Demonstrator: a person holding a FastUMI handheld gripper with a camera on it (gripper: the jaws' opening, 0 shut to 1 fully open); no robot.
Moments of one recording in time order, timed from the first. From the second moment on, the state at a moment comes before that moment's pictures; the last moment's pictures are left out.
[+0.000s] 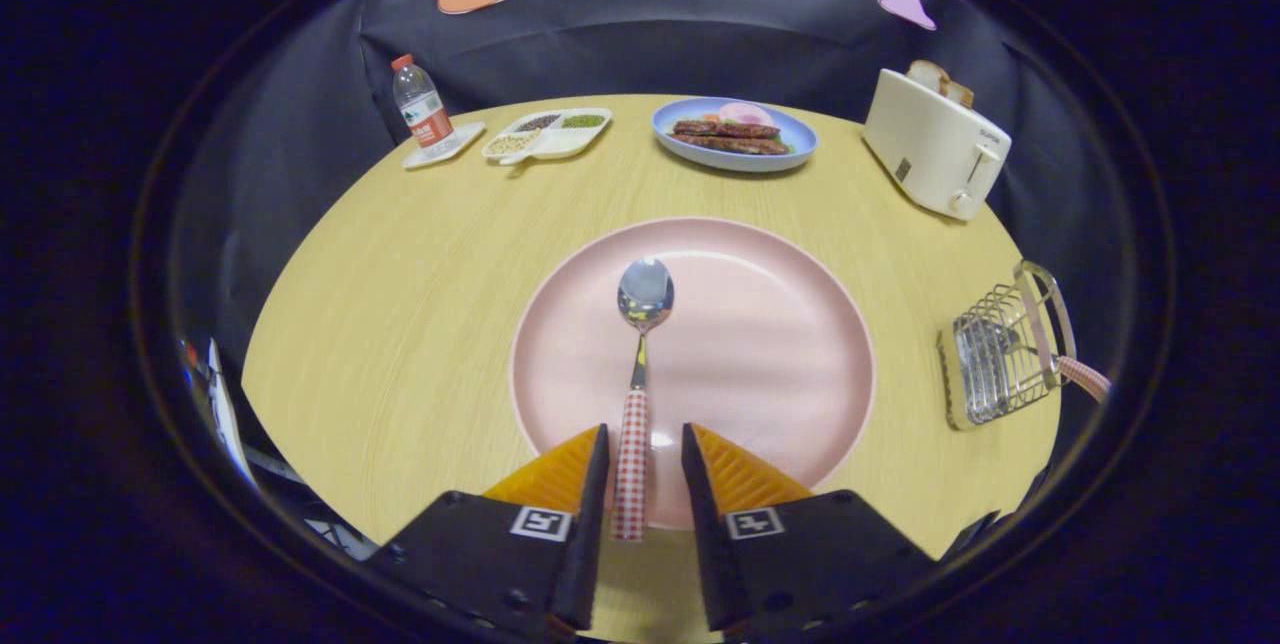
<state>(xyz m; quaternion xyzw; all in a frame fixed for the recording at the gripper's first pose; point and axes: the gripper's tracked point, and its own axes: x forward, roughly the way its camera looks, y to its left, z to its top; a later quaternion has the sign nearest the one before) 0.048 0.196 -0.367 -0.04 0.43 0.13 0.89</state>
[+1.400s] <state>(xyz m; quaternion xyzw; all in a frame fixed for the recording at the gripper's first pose) 0.045 -0.059 -0.168 -0.06 0.54 0.06 0.83</state>
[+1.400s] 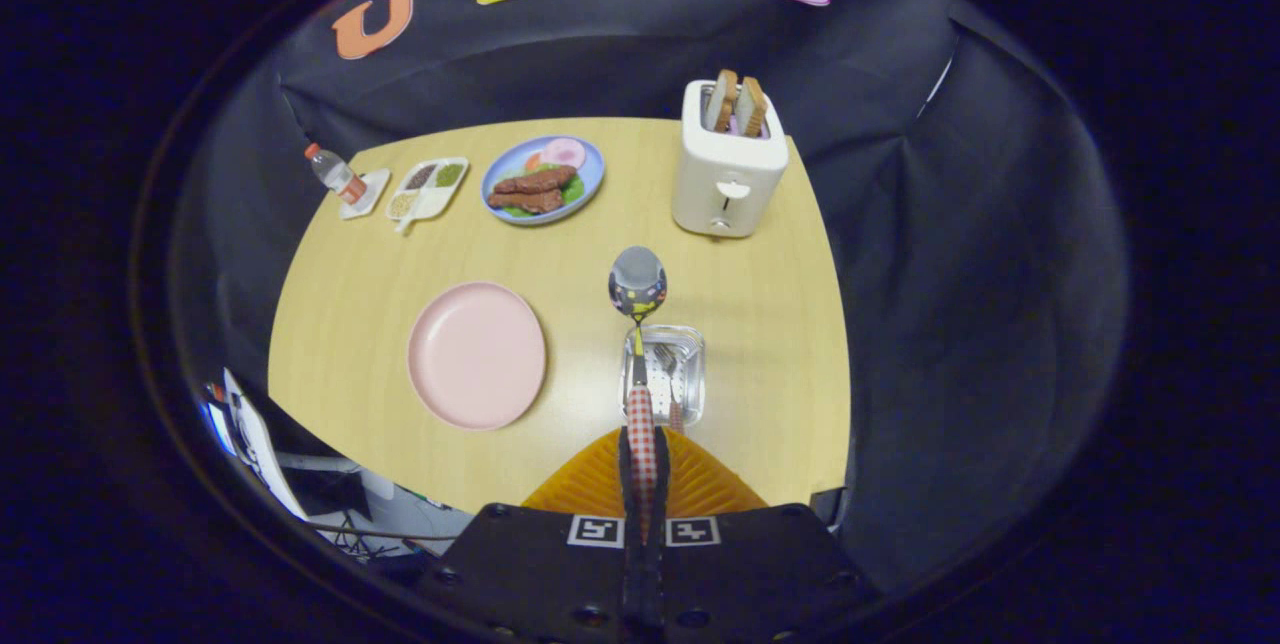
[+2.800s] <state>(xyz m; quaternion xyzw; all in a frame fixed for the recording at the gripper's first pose) 0.074 -0.057 -0.231 0.00 0.73 0.04 0.68</state>
